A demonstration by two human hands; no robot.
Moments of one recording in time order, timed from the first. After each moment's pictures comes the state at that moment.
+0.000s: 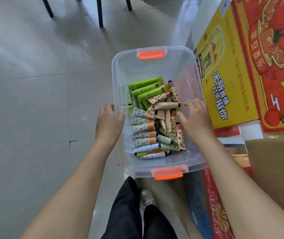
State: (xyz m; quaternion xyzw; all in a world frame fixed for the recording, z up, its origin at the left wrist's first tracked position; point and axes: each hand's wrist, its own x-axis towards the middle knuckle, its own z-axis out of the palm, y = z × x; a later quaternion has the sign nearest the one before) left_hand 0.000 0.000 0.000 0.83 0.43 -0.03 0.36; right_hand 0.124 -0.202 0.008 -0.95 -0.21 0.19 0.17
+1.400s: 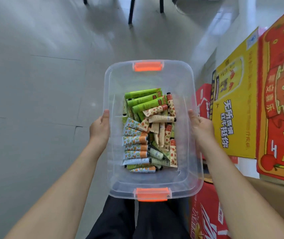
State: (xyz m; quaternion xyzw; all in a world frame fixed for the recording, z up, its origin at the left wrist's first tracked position) left_hand -0.029 0.019 -0.011 0.61 0.62 0.06 0.48; right_hand 0.169 -0.181 0.021 -0.88 -0.02 0.30 0.38
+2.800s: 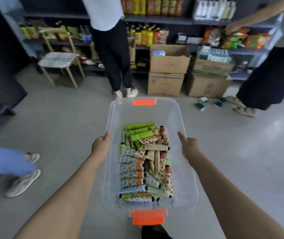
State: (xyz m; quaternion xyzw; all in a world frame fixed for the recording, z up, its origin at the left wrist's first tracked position) left_hand -0.955 0.058 0.158 0.11 0.88 0.41 0.21; right_hand -0.747 0.260 0.160 -0.56 -0.63 0.52 0.14
